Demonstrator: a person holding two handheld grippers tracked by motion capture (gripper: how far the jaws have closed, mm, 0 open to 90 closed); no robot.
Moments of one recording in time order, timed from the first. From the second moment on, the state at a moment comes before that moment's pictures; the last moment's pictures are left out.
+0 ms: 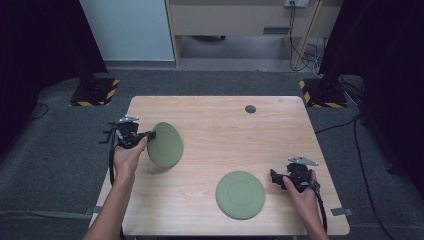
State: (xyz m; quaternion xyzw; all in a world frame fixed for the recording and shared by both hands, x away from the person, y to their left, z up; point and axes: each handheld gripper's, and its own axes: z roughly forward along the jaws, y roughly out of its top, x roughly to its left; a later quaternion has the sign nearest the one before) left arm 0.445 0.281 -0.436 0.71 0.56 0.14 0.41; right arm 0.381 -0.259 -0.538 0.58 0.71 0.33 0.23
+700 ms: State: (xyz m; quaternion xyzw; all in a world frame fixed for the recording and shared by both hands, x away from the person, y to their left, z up) left arm 0.459 0.316 -0.482 0.71 0.58 0.13 0.38; right arm 0.381 -0.258 -0.538 0.58 0.71 0.32 0.23
